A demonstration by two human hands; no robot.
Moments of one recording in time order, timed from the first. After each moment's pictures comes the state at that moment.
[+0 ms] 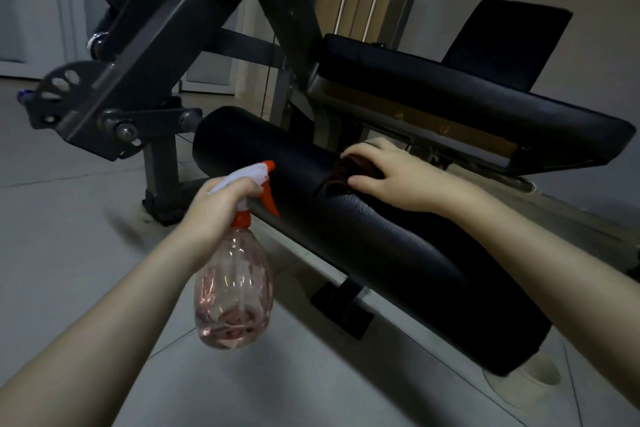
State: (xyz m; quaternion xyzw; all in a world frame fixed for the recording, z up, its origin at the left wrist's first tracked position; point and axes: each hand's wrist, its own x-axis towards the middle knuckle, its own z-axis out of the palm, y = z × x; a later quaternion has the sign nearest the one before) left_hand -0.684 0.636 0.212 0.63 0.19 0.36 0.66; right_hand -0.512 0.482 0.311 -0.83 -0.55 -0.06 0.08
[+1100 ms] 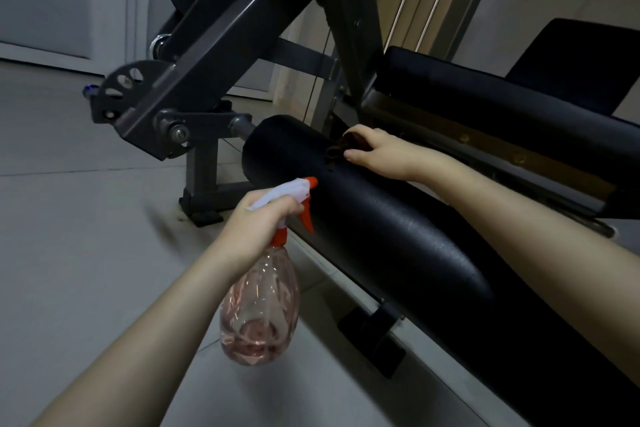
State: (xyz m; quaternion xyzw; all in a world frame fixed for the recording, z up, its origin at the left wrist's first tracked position) left_hand -0.677 0.669 0.194 0.63 0.18 0.37 0.66; right_hand -0.499 0.612 0.318 -0.84 -0.54 0.01 0.10
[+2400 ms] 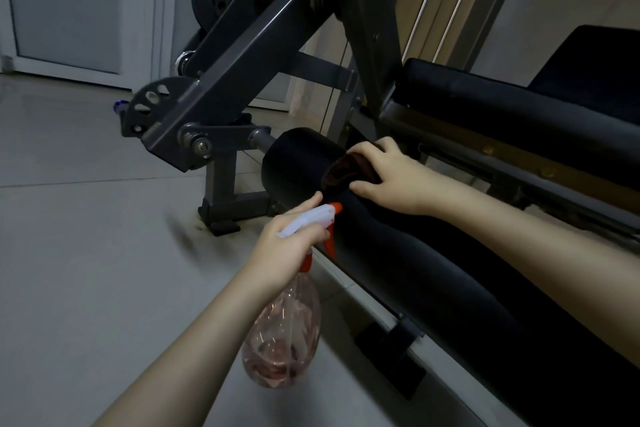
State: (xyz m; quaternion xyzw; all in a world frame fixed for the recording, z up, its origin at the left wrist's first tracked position) left_hand -0.667 0.669 0.181 0.67 0.16 0.36 0.63; right_hand -0.521 0.601 0.302 -0.81 -0.58 -0.09 0.05
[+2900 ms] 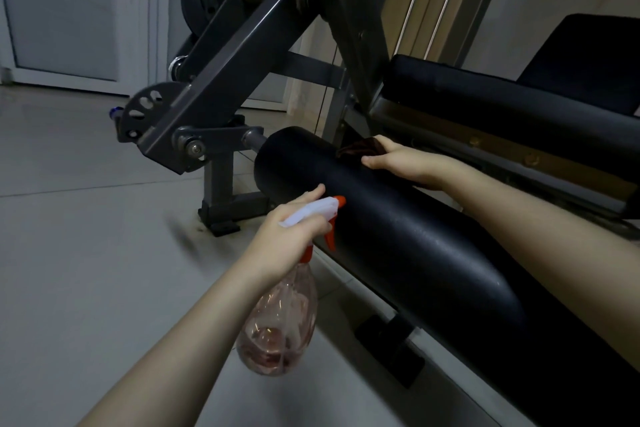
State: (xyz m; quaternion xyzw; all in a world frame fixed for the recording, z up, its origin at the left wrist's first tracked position) left_hand -0.668 0.661 0.195 0.71 0.16 0.34 0.59; right_hand -0.459 0.618 0.311 -0.83 -0.49 0.14 0.22
